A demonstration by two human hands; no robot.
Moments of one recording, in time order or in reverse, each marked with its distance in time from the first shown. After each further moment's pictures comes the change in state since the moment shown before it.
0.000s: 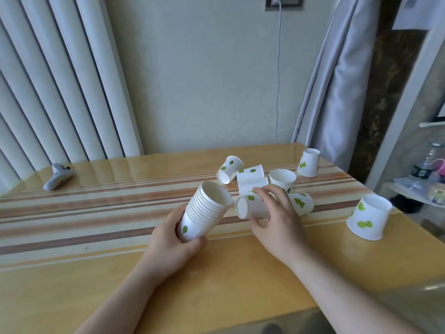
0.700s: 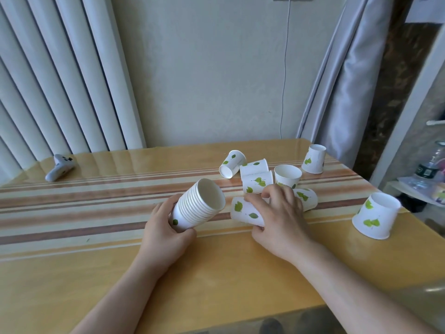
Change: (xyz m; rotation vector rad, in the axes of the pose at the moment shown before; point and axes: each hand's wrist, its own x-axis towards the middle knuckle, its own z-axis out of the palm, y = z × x) left_hand 0.003 -0.011 -0.001 -0.039 0.187 -0.022; right_hand 0.003 0.000 0.005 -0.343 -0.111 -0.192
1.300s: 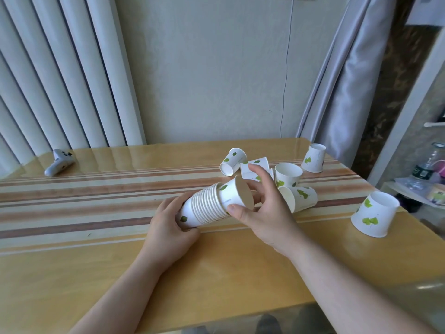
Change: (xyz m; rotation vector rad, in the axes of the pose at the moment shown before) left_hand 0.001 0.000 0.000 0.110 -0.065 0.116; right_hand 0.016 -0.039 -0.027 1.094 -0.158 0.318
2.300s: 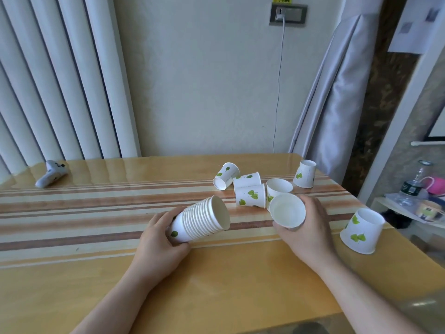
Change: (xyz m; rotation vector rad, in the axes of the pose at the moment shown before) left_hand 0.000 0.001 0.001 -0.031 0.019 -0.006; right_hand -0.011 0.041 -0.085 -0.568 0.491 -0.086
